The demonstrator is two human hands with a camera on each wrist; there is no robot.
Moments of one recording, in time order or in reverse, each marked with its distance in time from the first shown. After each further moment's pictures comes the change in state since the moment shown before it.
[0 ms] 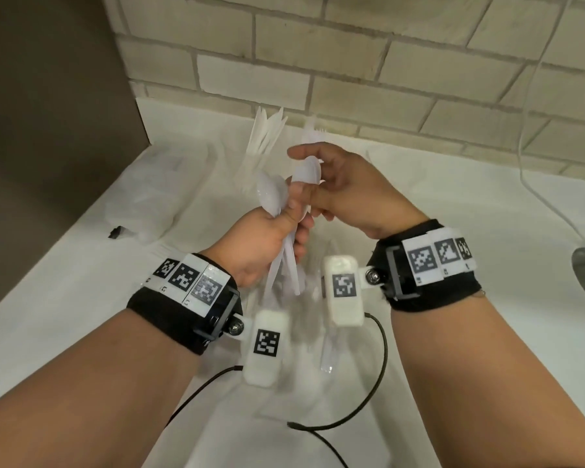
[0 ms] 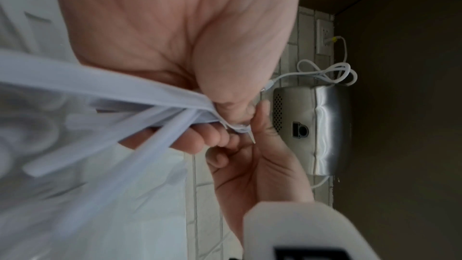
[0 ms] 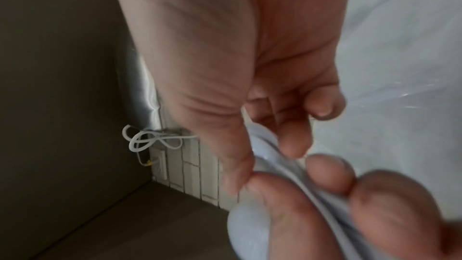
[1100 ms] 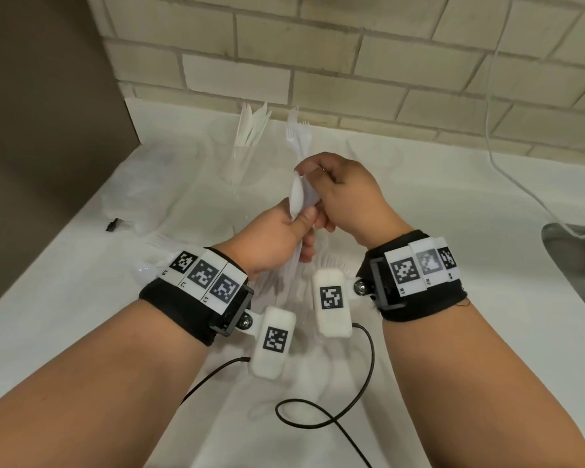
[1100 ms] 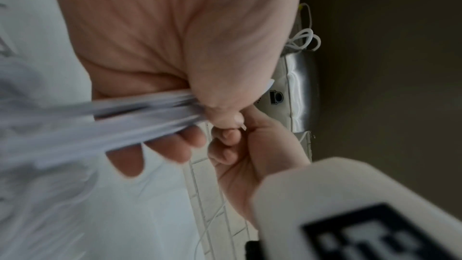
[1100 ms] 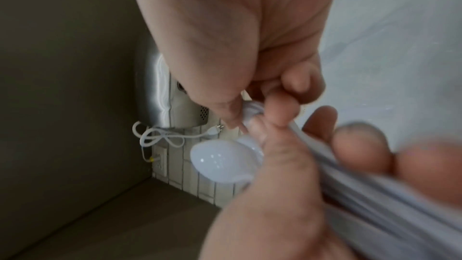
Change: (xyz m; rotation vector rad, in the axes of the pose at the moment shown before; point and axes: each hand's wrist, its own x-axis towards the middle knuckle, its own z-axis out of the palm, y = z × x) left_hand -0.019 -0.005 0.023 0.326 -0.150 0.102; right_hand -0.034 0.004 0.014 -0.147 0.277 0.037
